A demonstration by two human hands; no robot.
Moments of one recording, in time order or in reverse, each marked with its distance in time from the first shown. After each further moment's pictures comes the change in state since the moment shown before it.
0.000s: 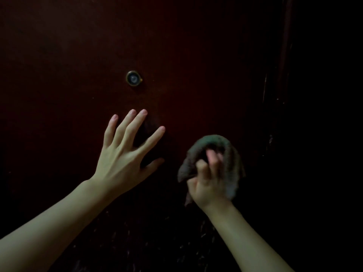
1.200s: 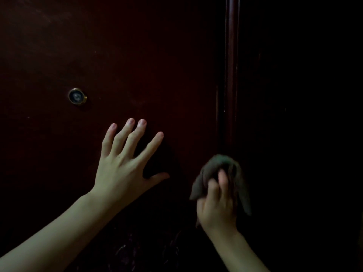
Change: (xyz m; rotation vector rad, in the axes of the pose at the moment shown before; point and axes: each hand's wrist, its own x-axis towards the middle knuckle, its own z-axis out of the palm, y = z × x) left_hand 0.061 0.078 0.010 0.004 0.004 -0.042; right_hand -0.023 0.087 -0.035 -0.192 0.001 0.139
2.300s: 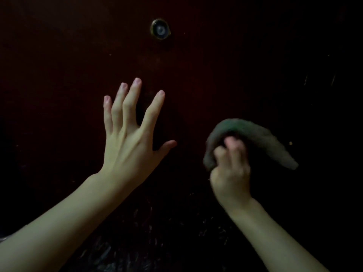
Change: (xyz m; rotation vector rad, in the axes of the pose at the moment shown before) left_hand -0.087 -0.079 -0.026 -0.170 -0.083 -0.236; right_hand -0.015 -0.122 0.010 0.128 0.044 -0.123
